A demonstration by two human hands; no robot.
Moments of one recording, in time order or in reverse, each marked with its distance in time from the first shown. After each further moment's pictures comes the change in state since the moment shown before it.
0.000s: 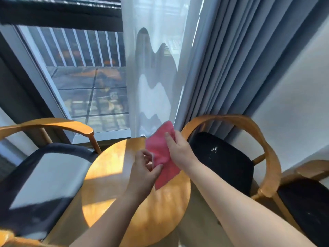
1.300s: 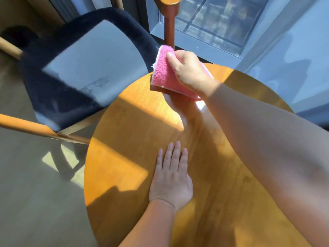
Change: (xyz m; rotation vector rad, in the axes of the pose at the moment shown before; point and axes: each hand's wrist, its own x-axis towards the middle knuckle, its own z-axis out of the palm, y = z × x) left_hand 0.086 -0.418 -0.018 1.219 0.182 -0.522; right_hand 0.318 0.300 0.380 -0.327 -0.788 -0.368
